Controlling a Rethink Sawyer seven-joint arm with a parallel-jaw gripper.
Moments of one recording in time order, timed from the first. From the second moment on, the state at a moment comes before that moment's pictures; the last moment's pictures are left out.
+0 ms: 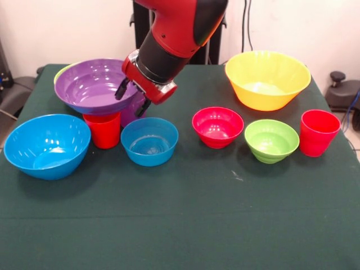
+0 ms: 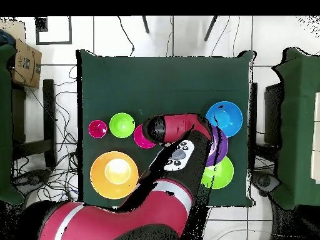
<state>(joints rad) 0.02 -0.33 -0.43 1.38 -0.20 0.63 2.36</state>
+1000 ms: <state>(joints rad) -0.29 -0.53 -0.27 1.55 -0.29 0.77 2.25</state>
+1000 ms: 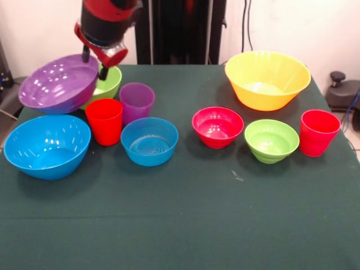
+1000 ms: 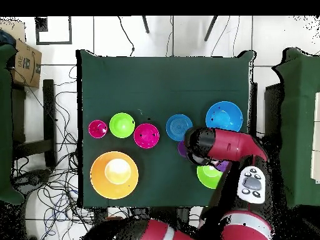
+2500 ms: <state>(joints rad) -0.19 -0.58 -0.19 1.68 -0.34 0.69 2.25</state>
